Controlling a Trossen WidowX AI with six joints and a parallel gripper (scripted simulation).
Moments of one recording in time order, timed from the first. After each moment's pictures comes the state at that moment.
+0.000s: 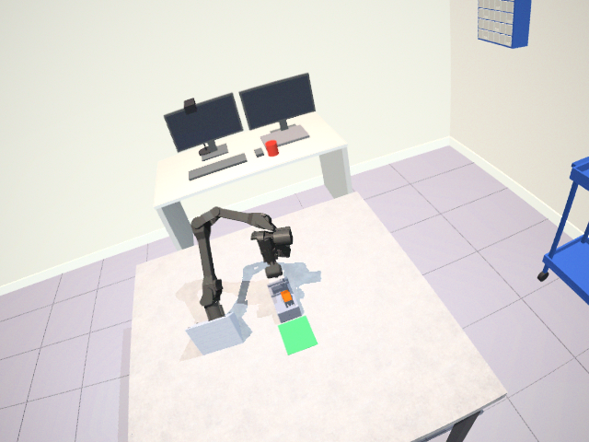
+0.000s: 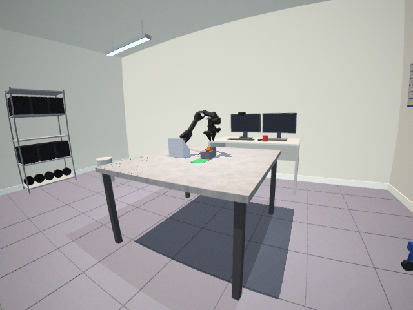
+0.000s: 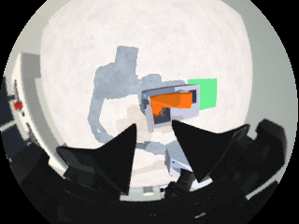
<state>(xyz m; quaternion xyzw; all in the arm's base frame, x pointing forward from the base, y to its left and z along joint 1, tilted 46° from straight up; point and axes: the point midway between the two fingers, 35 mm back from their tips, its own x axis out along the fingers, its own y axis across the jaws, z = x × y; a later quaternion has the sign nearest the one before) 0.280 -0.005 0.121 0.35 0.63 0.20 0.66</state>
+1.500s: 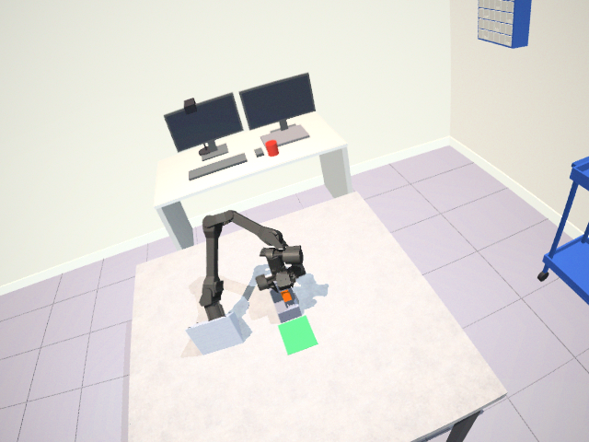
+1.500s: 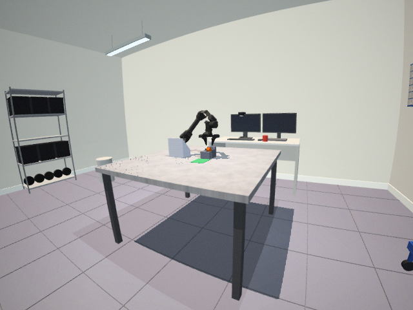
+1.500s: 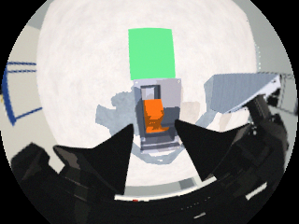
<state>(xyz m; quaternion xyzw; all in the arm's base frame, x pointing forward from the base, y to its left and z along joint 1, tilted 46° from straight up) 0.288 -0.038 0.048 0.70 0.60 -0.28 0.27</state>
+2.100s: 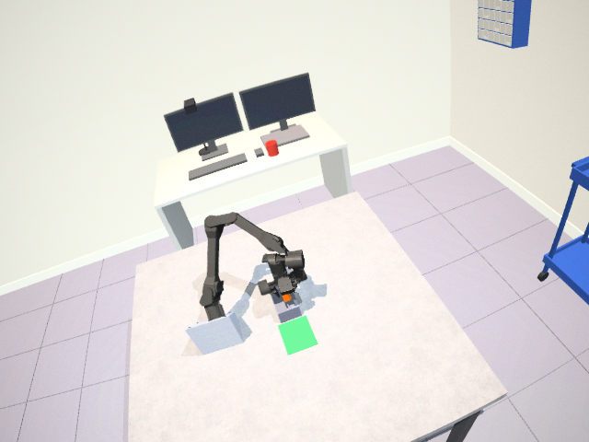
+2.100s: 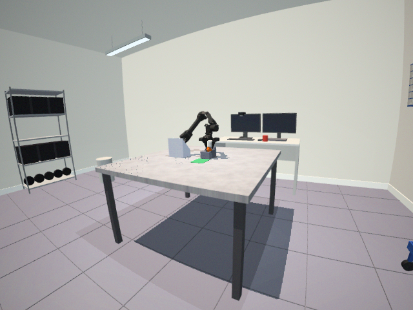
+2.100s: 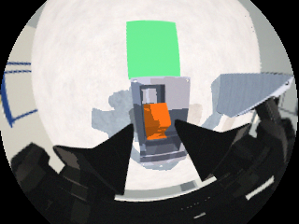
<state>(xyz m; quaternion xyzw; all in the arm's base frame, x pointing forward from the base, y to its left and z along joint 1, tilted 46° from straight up) 0.291 -0.018 0.028 0.70 0.60 -0.28 0.26</state>
